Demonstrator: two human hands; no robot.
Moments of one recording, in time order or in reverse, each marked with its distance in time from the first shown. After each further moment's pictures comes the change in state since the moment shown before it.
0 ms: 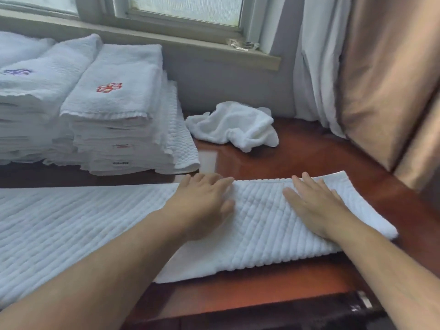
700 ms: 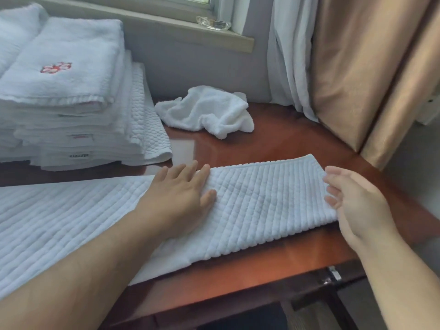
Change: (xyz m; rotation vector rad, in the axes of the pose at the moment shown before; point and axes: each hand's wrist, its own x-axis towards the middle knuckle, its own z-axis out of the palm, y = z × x) left_hand 0.009 0.001 0.022 0.068 -0.030 -0.053; right_hand -0.055 0.048 -0.012 1.295 0.525 0.292
